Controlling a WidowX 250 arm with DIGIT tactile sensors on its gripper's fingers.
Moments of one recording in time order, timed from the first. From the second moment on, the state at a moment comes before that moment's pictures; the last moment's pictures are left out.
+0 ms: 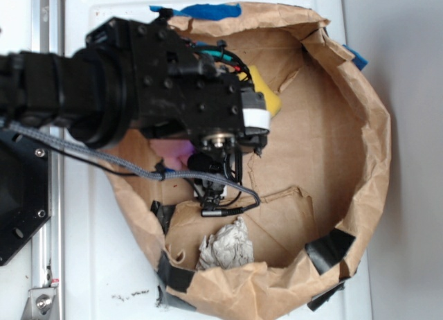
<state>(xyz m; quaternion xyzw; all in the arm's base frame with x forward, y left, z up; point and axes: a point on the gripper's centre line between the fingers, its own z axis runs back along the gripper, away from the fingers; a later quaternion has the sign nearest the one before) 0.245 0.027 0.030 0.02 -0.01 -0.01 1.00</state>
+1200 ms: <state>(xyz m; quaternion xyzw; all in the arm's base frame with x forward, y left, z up) 0.241 0.021 0.030 0.00 -0.01 0.00 1.00</state>
